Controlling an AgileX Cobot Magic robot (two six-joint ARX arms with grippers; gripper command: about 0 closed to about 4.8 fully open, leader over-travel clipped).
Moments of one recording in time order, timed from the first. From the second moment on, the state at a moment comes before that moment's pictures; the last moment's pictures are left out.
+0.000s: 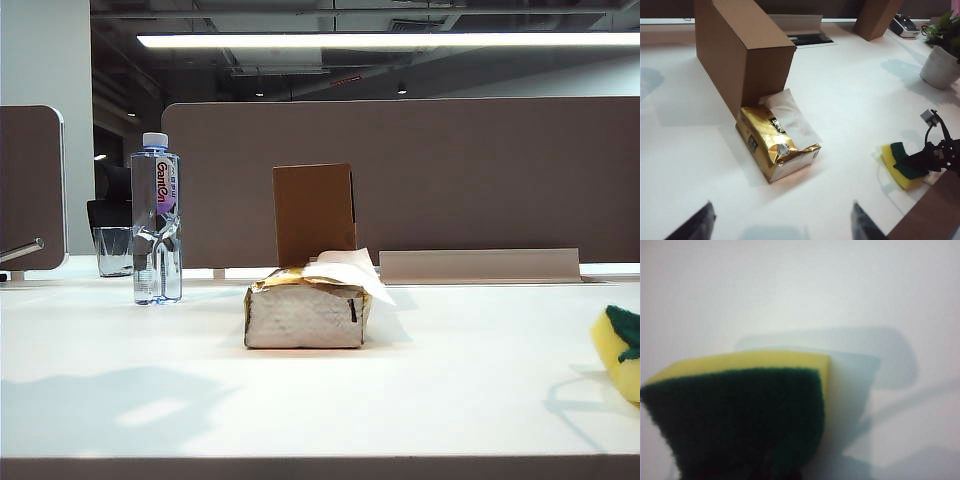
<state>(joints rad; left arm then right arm) 0.03 0.62 0.74 -0.53 0.78 0.03 0.03 1.03 0.30 -0.22 -0.35 0.42</state>
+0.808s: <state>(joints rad) 0.03 0.62 0.74 -0.53 0.78 0.03 0.58 1.15 0.30 0.04 -0.02 0.73</state>
